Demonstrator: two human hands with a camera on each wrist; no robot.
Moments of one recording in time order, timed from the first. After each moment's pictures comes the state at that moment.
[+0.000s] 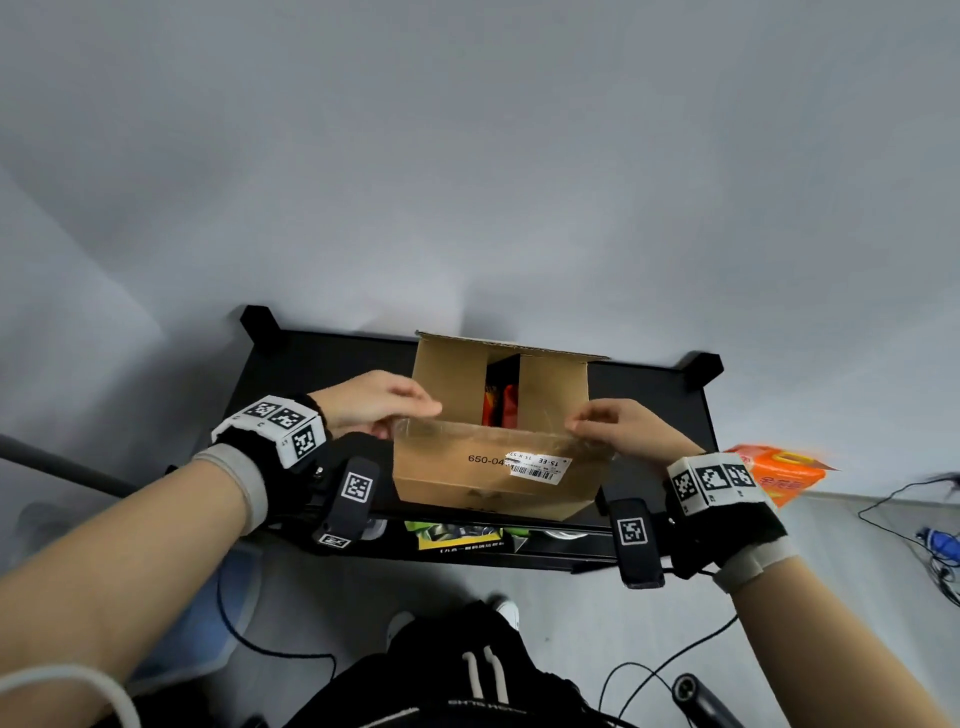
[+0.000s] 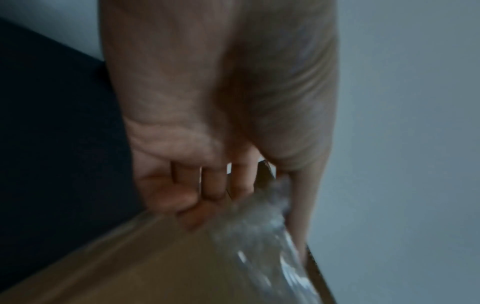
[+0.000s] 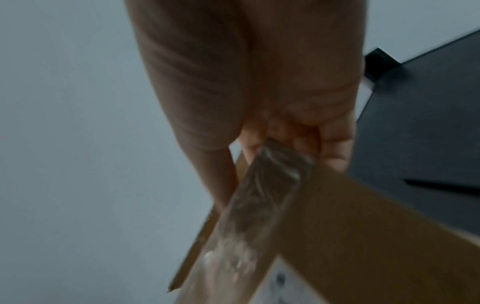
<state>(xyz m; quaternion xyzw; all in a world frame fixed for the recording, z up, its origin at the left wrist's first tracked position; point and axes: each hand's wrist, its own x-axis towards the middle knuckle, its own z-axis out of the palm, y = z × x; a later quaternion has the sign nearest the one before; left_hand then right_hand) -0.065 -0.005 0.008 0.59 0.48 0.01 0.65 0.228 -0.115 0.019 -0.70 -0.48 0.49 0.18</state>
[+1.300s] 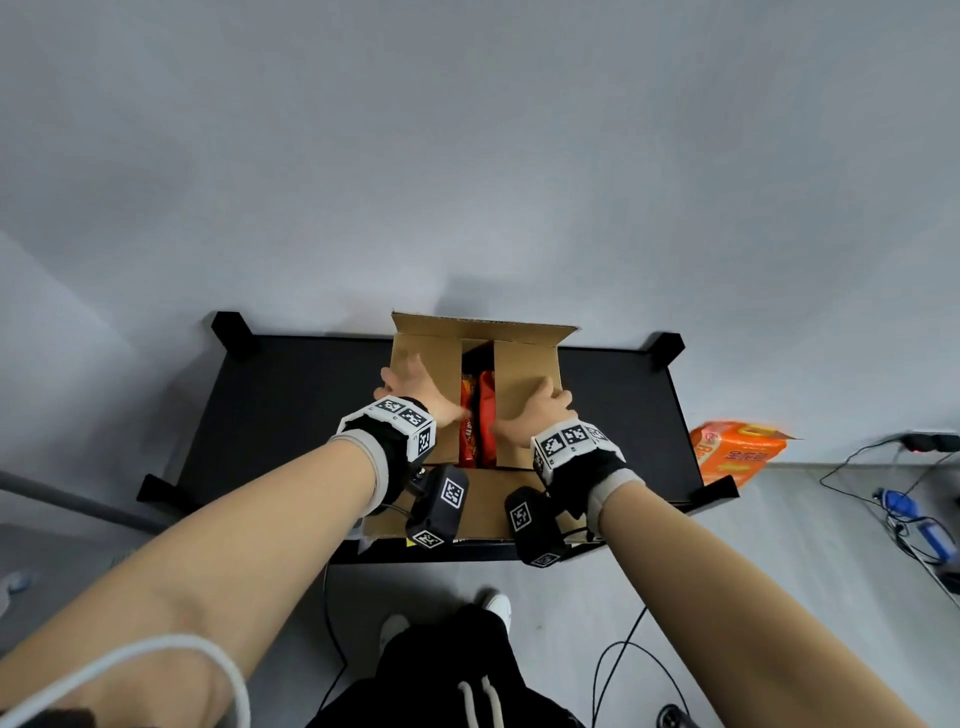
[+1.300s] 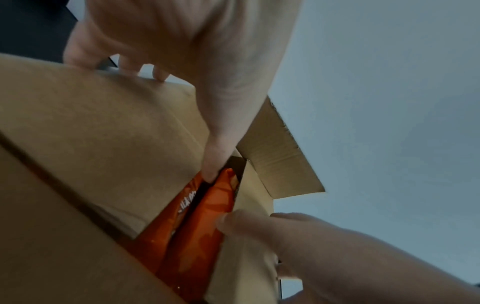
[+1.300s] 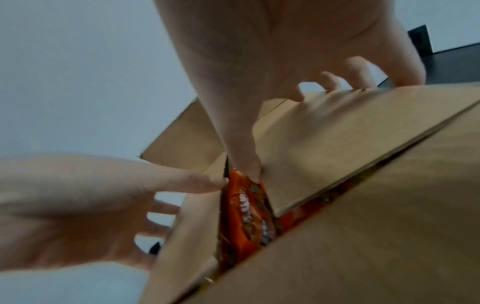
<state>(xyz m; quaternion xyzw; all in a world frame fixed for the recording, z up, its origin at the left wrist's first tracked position) 0.021 -0.038 -0.011 0.62 0.69 -0.05 0.37 0.148 -0.103 -0.014 -0.88 -0.37 0.29 0.00</state>
